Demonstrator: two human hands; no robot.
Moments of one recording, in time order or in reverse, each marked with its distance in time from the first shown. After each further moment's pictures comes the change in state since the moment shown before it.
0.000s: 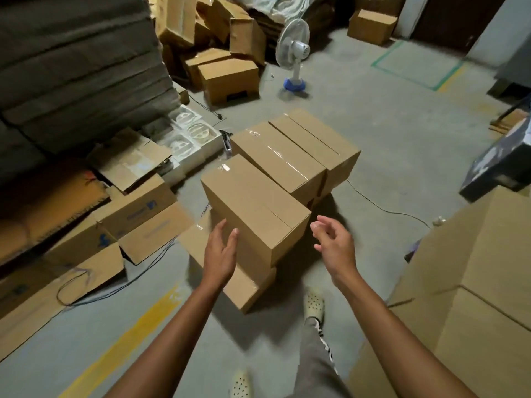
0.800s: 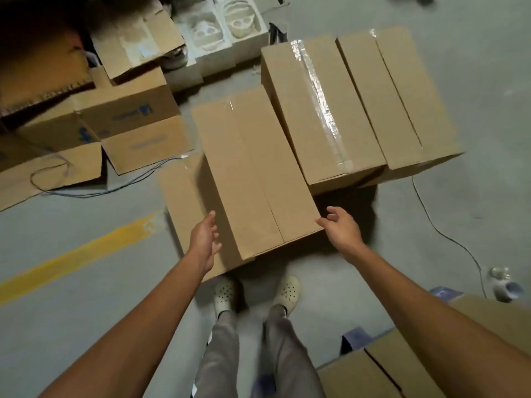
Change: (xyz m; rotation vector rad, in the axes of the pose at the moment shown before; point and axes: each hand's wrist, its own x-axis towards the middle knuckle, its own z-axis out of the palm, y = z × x) left_hand 0.230 -0.126 0.192 -0.667 0.303 -0.994; right_hand 0.399 0.129 0.043 -0.659 -0.505 0.355
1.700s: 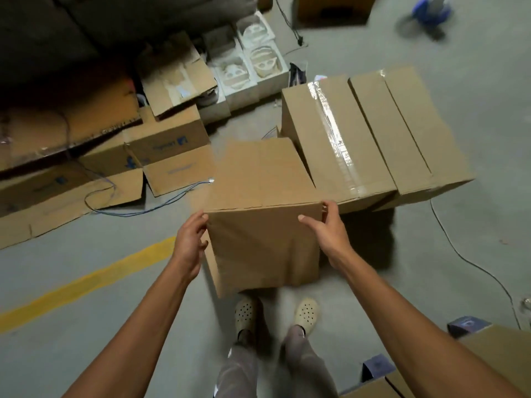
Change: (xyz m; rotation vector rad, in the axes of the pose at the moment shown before) left_hand -0.092 0.083 -0.055 0.044 -0.068 0.353; right_hand -0.071 -0.088 0.012 0.239 -0.083 -0.191
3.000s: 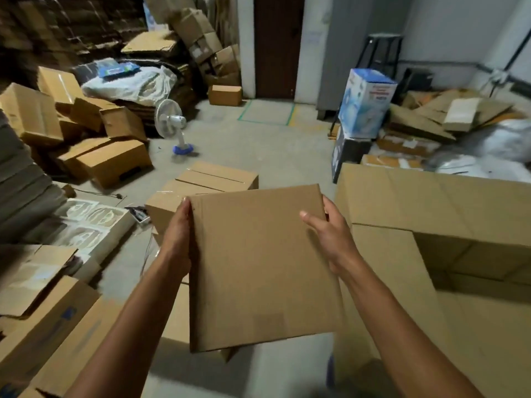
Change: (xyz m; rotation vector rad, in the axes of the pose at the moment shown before) left_hand -0.307 0.100 -0.223 0.368 -0.865 0.231; right_hand -0.573 0.028 0.211 0.487 1.015 -0.402
